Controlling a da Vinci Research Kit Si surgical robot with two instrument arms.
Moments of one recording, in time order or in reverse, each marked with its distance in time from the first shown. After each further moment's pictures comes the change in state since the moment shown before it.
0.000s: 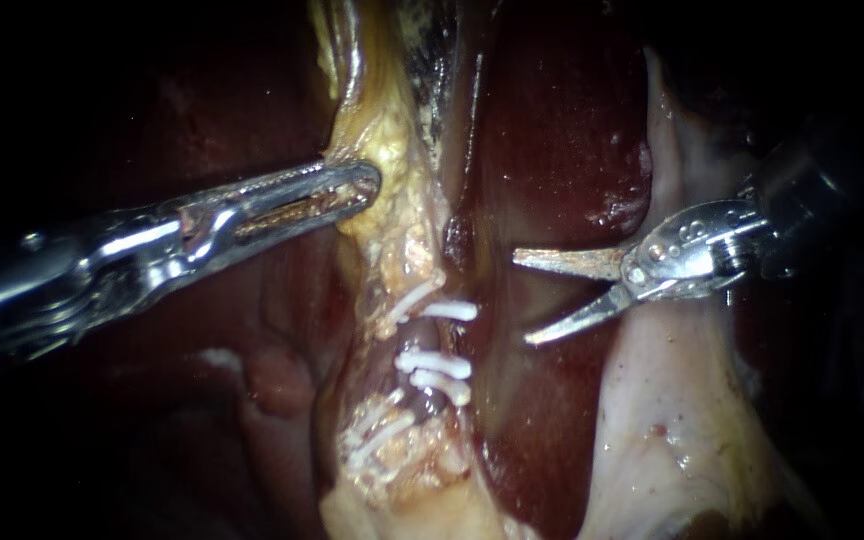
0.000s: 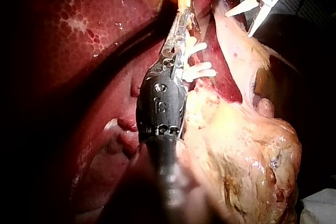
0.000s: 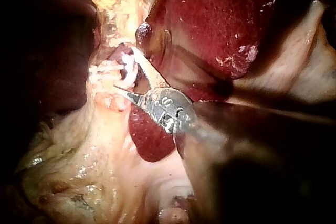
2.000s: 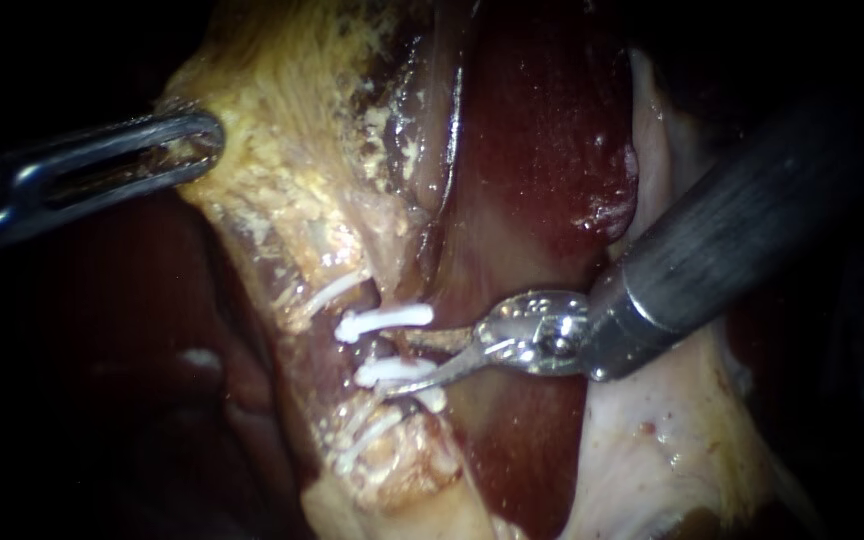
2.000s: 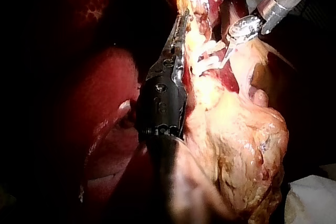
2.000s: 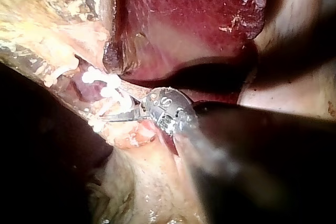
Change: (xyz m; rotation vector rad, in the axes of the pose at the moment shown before) right arm -0.004 -0.003 0.013 0.346 0.017 0.466; left arm -0.009 -0.001 -0.014 -0.026 -0.114 -0.025
